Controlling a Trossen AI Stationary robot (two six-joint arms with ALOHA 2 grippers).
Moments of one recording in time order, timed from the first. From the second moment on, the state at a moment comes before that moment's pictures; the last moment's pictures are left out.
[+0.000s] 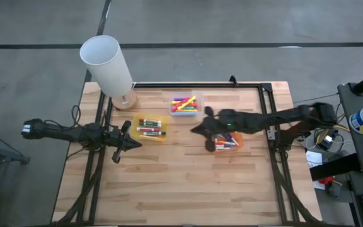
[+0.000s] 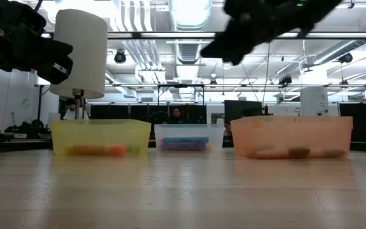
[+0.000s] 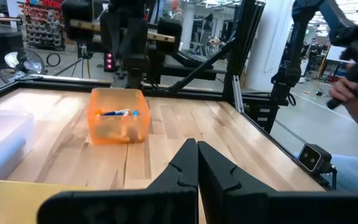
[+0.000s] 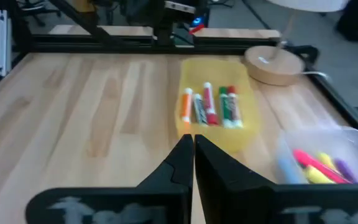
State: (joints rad) left arm -0.11 0.29 0.01 0.21 0.08 -0.13; right arm -0.04 1.43 0.82 0.22 -0.02 0.01
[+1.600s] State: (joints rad) left arm -0.11 0.29 0.01 0.21 0.08 -0.13; right arm -0.04 0.54 0.01 0.07 0.00 0.06
